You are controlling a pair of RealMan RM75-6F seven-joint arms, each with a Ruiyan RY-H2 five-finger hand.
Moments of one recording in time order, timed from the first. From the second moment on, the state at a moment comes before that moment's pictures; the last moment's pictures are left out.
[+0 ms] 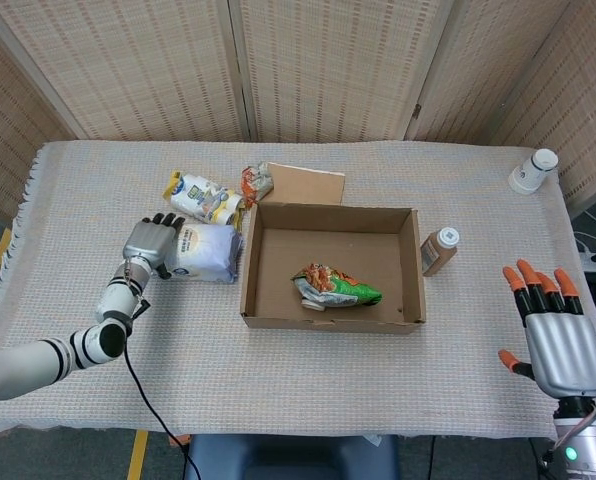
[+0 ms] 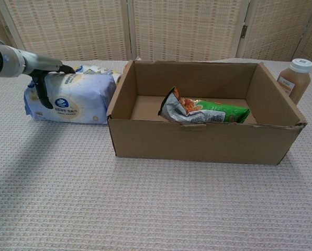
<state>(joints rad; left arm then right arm) -1.15 -1.38 0.00 -1.27 0.33 0.70 0.65 0.11 -0.85 0.08 -2.36 -1.31 1.51 -0.69</state>
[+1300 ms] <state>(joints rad) -1.26 -1.08 -0.24 -1.71 0.48 0.98 0.75 0.12 -0.82 0.07 -2.36 -1.31 1.50 -0.64</state>
